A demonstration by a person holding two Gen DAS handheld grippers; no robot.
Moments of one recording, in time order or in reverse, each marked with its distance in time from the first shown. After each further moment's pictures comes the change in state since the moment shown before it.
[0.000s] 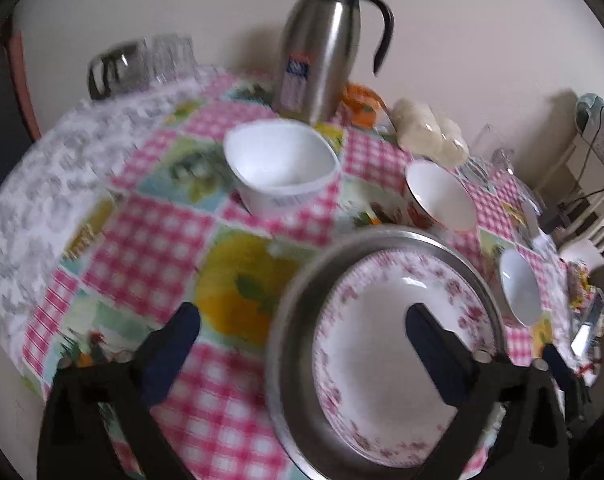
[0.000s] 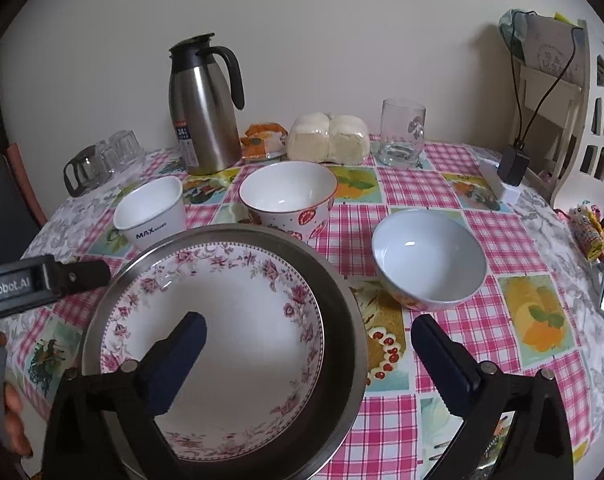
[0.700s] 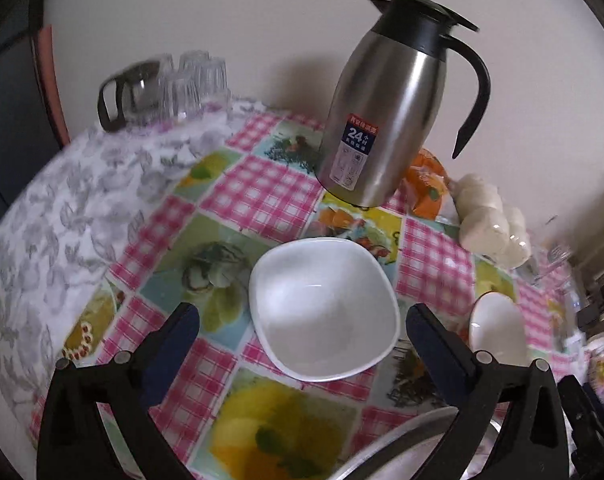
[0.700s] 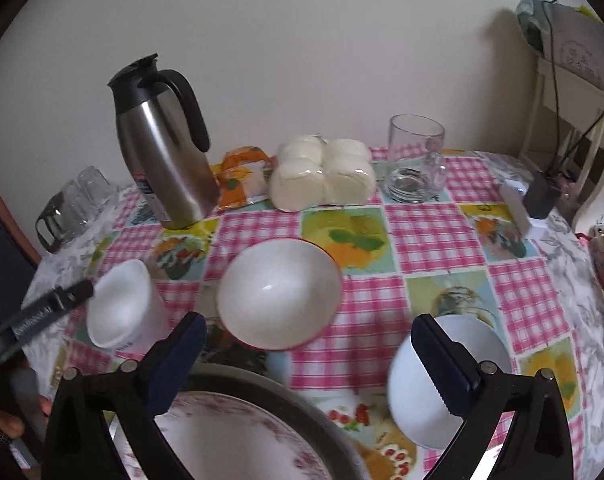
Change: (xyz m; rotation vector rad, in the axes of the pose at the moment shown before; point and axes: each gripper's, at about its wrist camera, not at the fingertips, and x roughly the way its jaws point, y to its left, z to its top) left arm 0.066 0.030 0.122 -0.150 -0.022 0.070; right arm 0.070 -0.004 0.126 0.100 0.081 0.006
